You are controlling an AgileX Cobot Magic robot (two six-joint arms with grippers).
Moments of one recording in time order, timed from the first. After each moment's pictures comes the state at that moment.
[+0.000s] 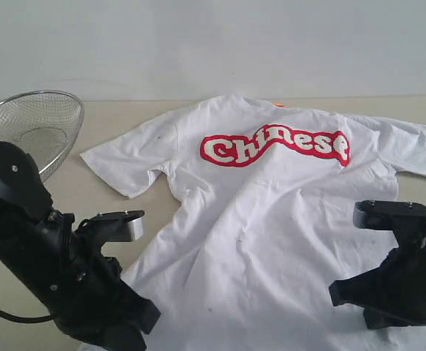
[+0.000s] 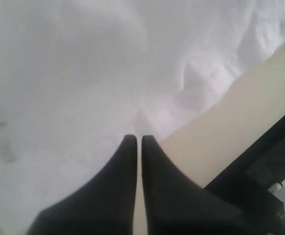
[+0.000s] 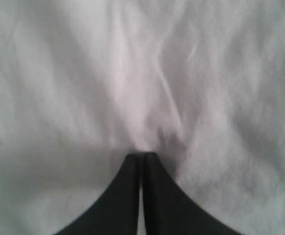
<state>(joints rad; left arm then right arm) -0.51 1.71 -0.73 -0.76 0.78 0.51 0.16 1.57 -0.51 0.35 0.41 -0.10</state>
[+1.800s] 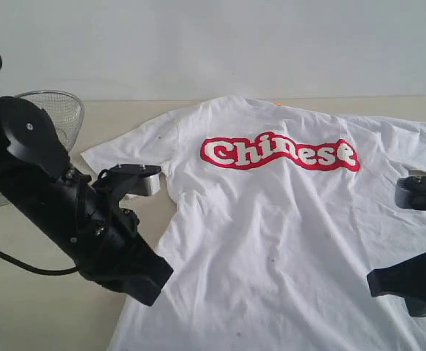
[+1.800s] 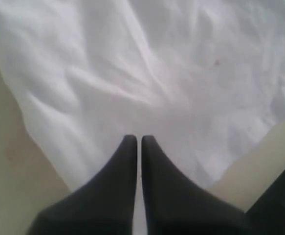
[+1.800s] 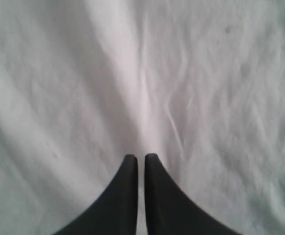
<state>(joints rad) -0.51 1.73 -0.88 -0.64 0.76 0.52 0.16 1.25 -0.50 0.05 0.63 0.20</state>
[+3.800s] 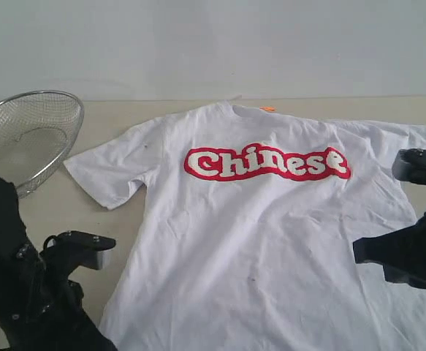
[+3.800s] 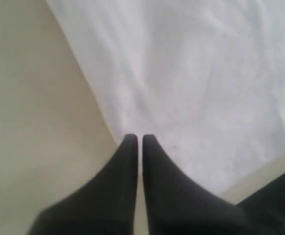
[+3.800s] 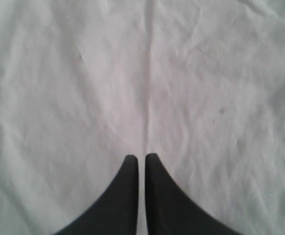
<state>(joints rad) -0.51 1.65 -0.62 -0.49 0.70 0.33 0.16 1.23 -0.50 0.15 0.48 0.16</state>
